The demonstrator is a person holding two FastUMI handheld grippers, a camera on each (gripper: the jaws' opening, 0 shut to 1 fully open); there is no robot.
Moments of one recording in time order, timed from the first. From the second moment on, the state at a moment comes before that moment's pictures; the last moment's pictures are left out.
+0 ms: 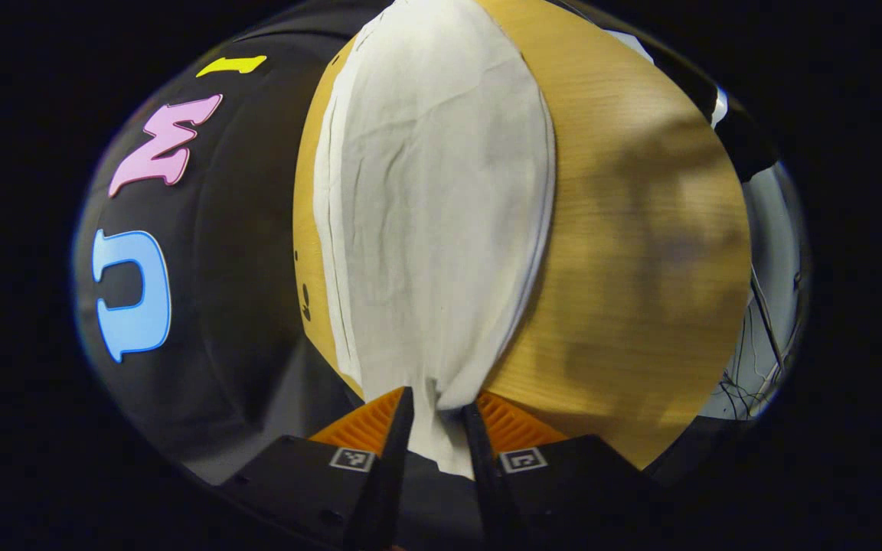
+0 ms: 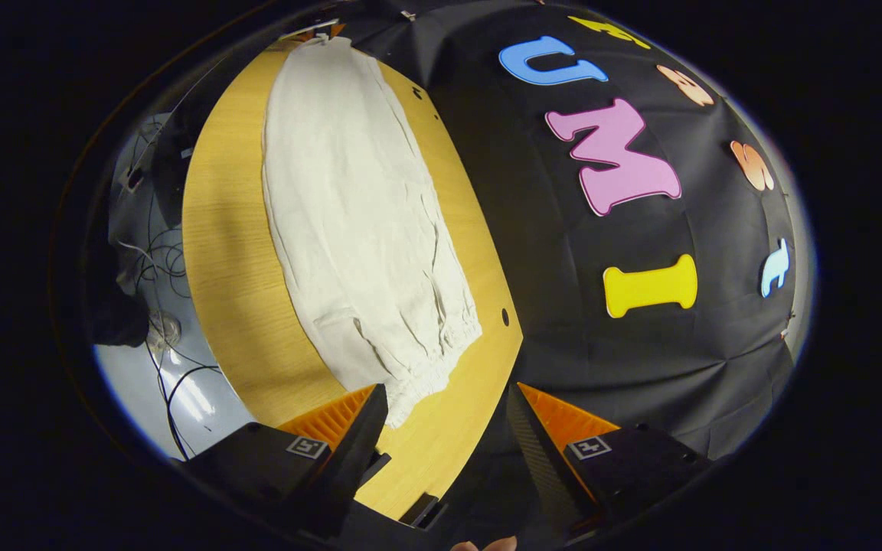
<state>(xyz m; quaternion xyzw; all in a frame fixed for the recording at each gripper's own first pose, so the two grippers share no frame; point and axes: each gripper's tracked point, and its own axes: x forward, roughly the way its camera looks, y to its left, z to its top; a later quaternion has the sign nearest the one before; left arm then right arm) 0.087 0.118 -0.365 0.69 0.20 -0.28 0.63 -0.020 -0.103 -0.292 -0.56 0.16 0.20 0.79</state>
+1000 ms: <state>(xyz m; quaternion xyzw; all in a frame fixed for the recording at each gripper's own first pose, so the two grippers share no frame) 0.091 0.116 -0.372 0.65 0.26 -0.29 0.66 0.065 -0.081 -0.395 -0.62 0.22 0.34 0.67</state>
